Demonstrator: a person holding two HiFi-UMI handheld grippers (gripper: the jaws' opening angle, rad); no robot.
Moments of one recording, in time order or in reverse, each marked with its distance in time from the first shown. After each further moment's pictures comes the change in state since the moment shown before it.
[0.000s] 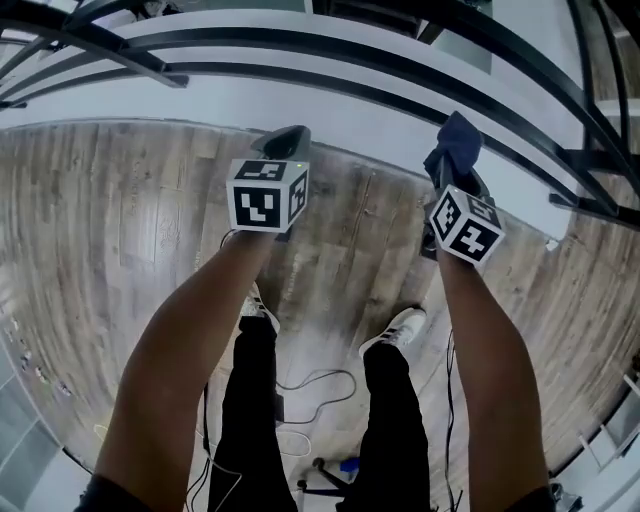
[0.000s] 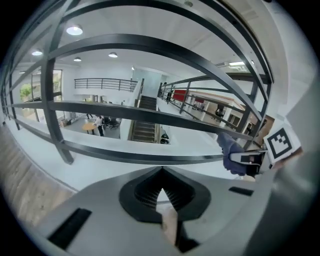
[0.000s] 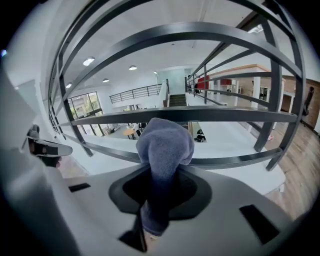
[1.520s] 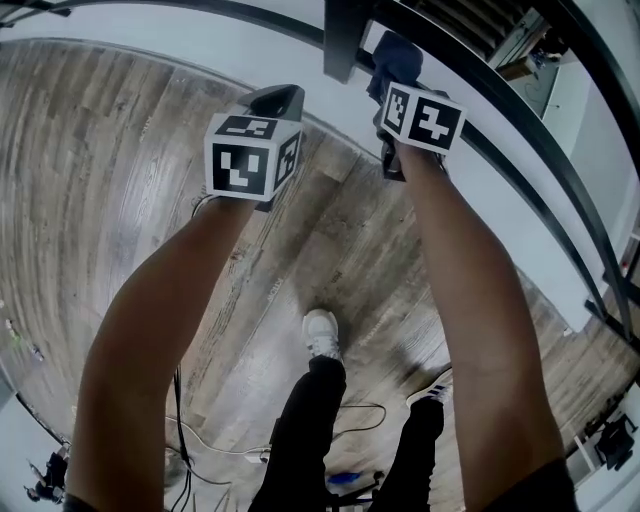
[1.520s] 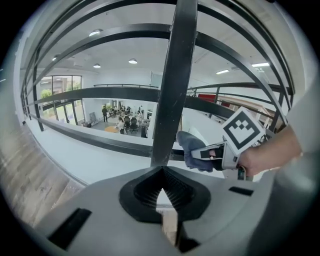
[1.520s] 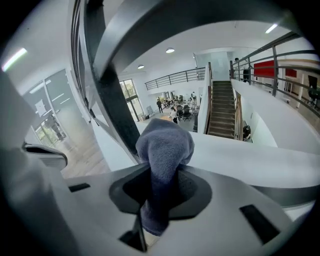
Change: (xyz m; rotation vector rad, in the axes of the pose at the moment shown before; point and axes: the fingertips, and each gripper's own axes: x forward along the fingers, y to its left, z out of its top) left arm -0.064 0.496 -0.016 -0.052 -0.048 0.180; right arm 0.289 0.594 0.023 -0.209 0.144 0.360
